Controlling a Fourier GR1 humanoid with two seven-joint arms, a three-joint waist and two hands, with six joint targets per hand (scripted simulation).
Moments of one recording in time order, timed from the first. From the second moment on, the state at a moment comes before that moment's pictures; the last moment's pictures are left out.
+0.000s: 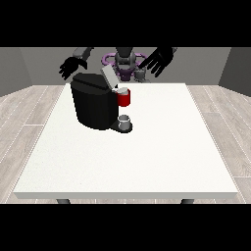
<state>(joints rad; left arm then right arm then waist) -1.00 0.32 0.21 -0.64 -0.59 -0.21 -0.17 -0.16 -0.04 -0.08 -1.36 -0.07 -0.14 -0.10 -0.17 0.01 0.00</state>
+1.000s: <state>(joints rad) -0.62 0.07 0.36 -0.73 -0.26 -0.28 -0.25 -0.22 -0.16 -0.05 -1.47 -0.07 -0.01 0.04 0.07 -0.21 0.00</state>
